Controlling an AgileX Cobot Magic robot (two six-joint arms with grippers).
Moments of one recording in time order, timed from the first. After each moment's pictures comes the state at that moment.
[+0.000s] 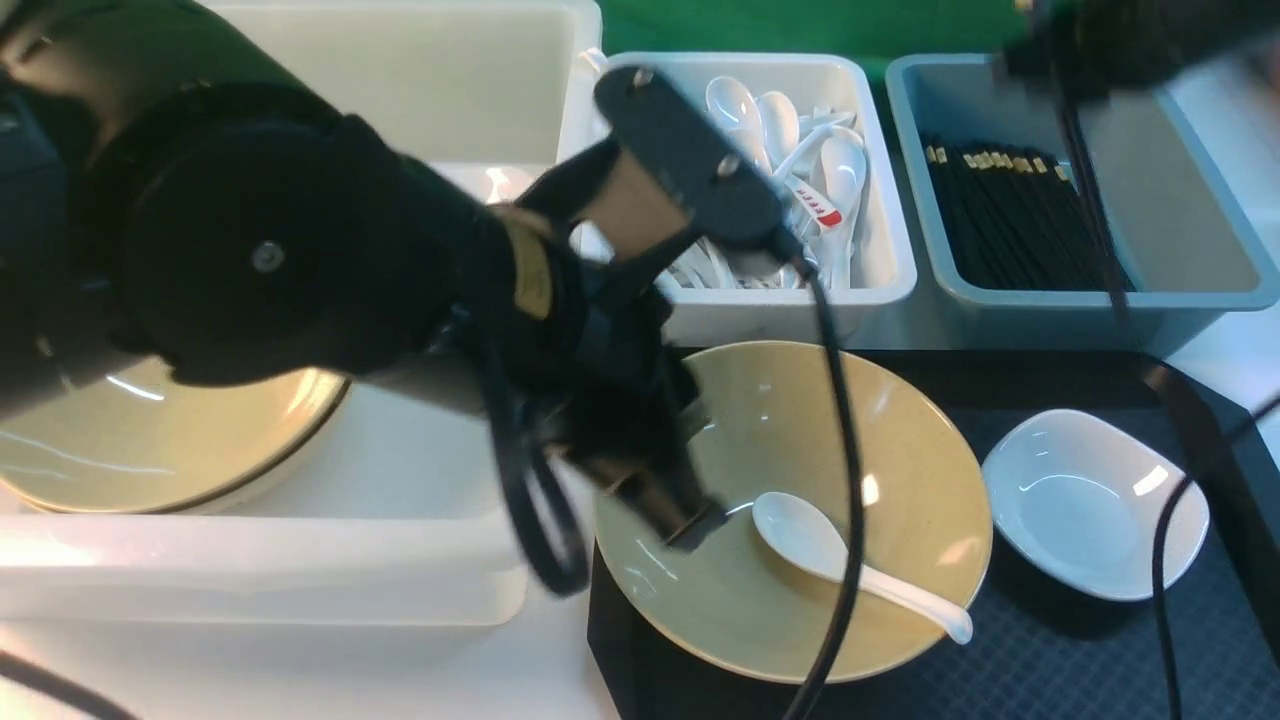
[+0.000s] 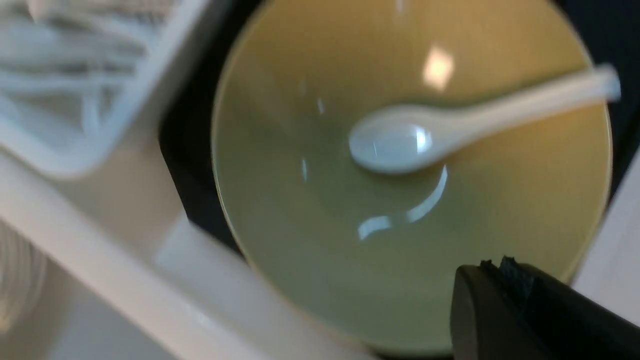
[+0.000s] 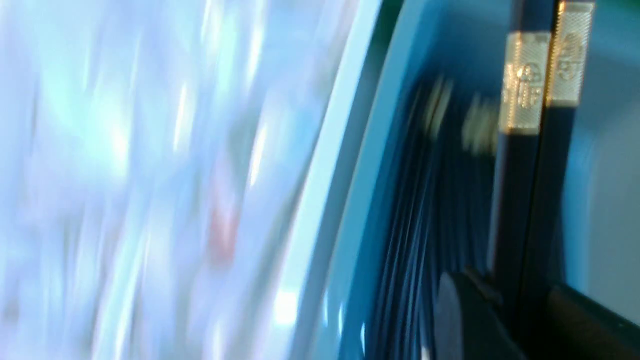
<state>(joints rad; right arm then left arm) 0.18 1.75 -1.62 -0.11 0.63 0.11 -0.83 1.36 -1.21 -0.02 0.81 0.22</state>
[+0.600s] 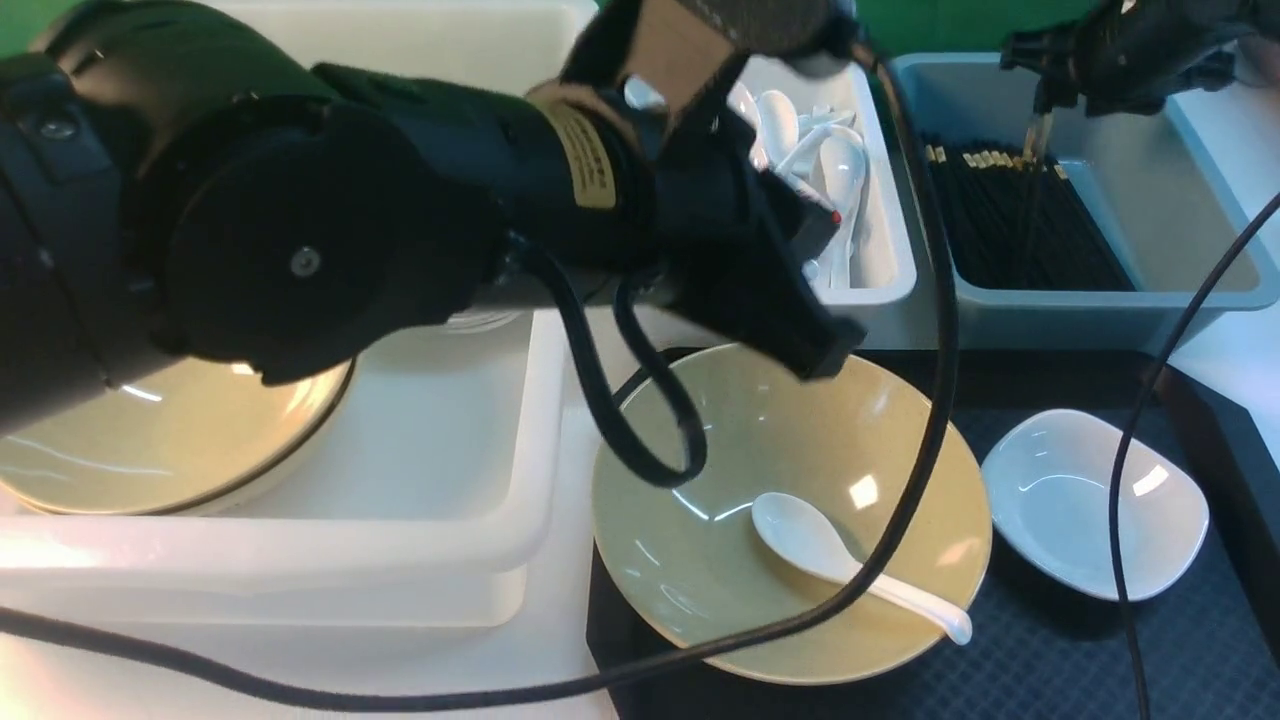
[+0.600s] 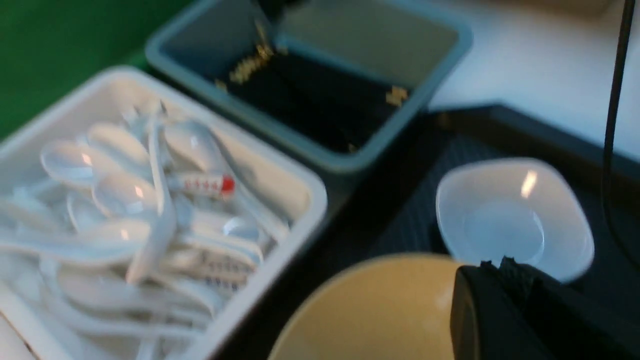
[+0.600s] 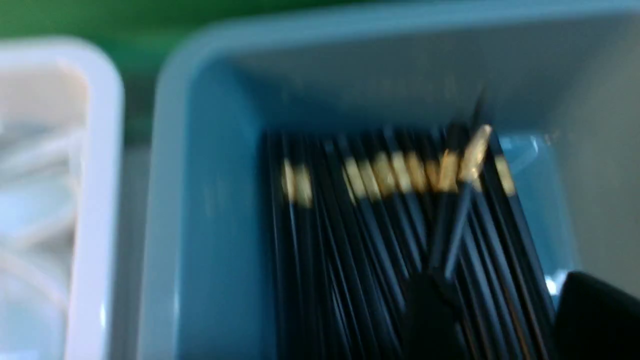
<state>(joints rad) 0.03 2.19 -2.06 -0.10 0.83 0.23 -0.83 1.36 -1.21 -0.03 0.38 0.14</state>
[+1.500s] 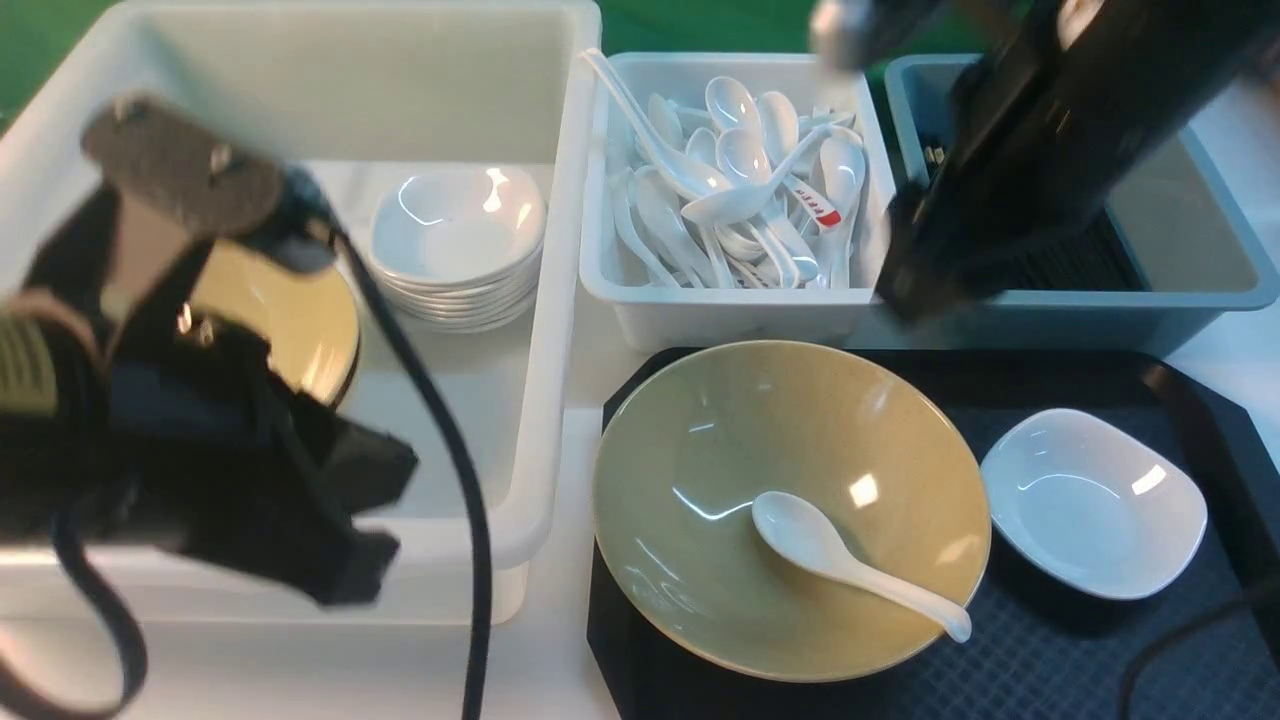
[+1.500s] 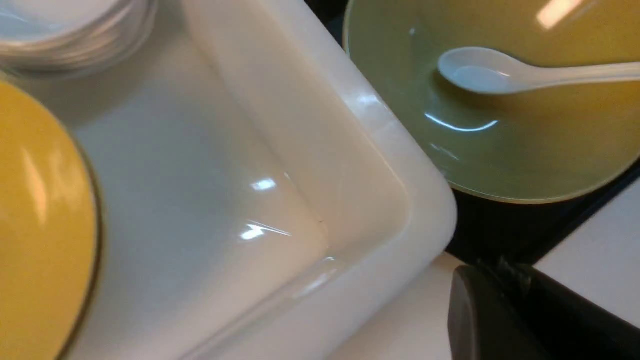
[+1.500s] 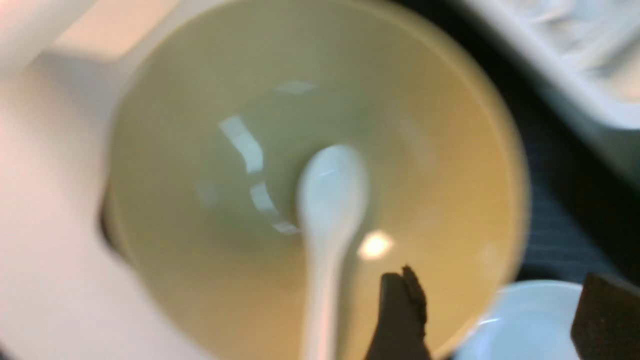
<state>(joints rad) 0.58 1.59 -1.56 0.01 1.25 -0.18 -0.55 0.94 -0.89 -0.19 0.89 0.12</state>
